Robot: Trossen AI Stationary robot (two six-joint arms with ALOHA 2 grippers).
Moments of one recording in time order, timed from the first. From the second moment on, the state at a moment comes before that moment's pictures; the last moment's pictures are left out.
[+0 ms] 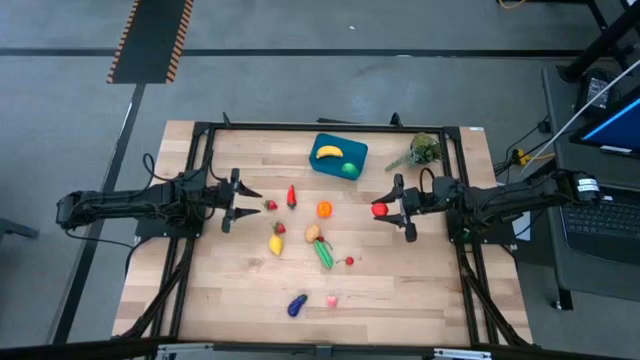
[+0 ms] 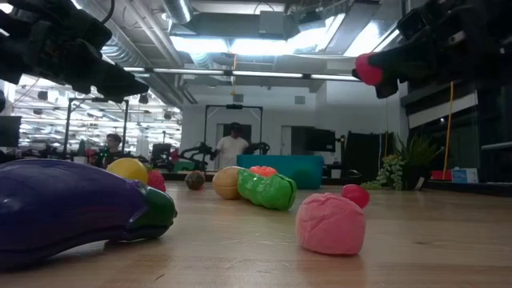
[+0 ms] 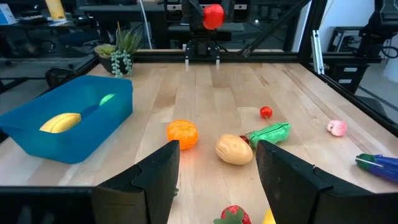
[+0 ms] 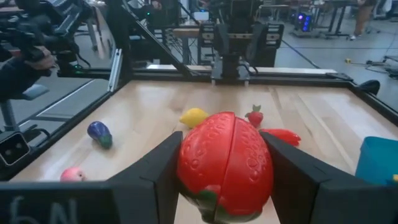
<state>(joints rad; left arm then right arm) 0.22 0.35 0.10 0.06 0.22 0.03 -0.06 0.91 0.19 0.63 -0.20 -0.02</state>
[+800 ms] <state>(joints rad) 0.22 0.35 0.10 0.06 0.18 0.03 -0.06 0.92 0.19 0.63 0.18 -0.01</state>
